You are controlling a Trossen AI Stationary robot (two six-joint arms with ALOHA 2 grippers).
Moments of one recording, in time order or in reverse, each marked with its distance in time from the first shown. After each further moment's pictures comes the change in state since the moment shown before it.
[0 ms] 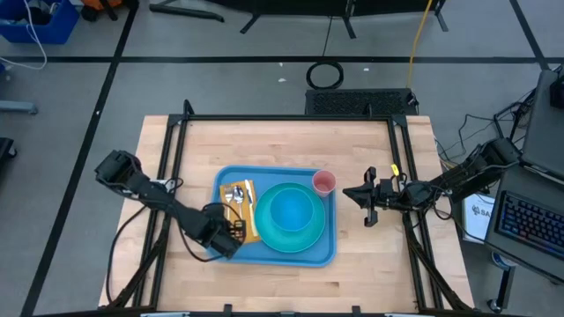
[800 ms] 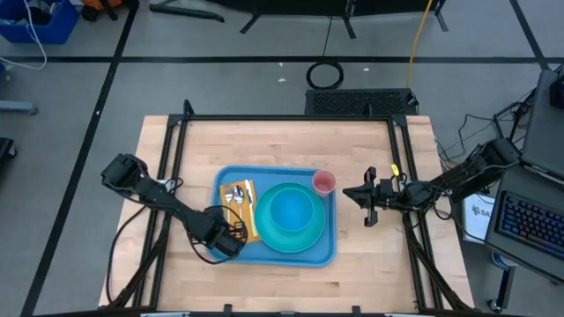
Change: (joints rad) left arm 0.018 0.069 -0.019 0.020 0.115 -0.077; right arm 0.000 0.000 0.000 0.000 0.000 0.000
